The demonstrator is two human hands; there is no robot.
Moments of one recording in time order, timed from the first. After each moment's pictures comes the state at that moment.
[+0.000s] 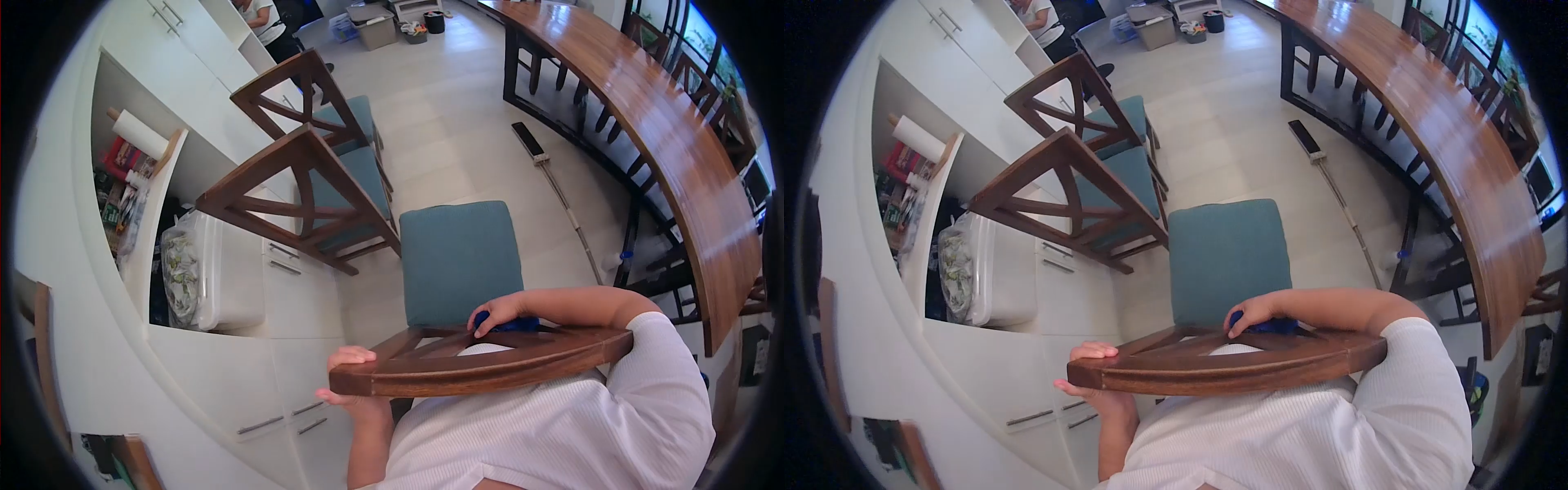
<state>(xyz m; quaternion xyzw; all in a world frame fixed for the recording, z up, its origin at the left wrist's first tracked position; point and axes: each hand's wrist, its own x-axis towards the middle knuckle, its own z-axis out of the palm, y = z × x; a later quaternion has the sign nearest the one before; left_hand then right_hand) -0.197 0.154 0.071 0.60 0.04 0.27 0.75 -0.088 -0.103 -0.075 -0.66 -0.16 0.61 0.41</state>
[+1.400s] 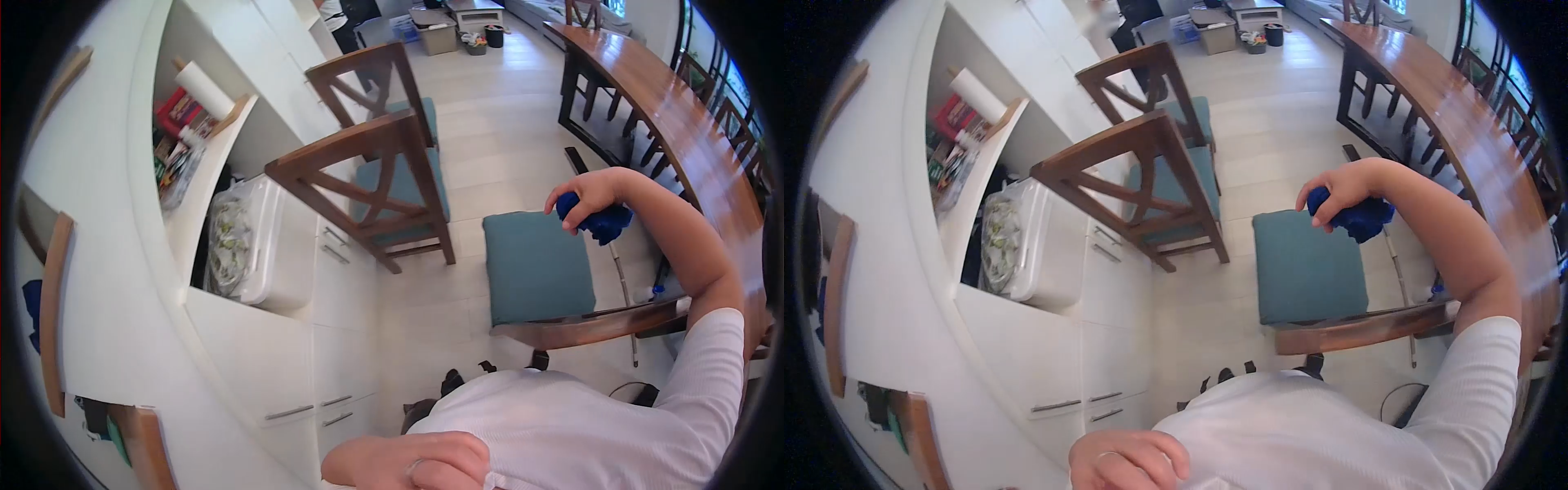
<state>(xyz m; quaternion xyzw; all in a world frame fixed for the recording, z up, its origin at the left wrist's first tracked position) -0.222 0.219 0.204 0.41 -0.53 0.02 0.74 0.044 -0.080 0.172 -0.82 -0.18 0.47 0.29</state>
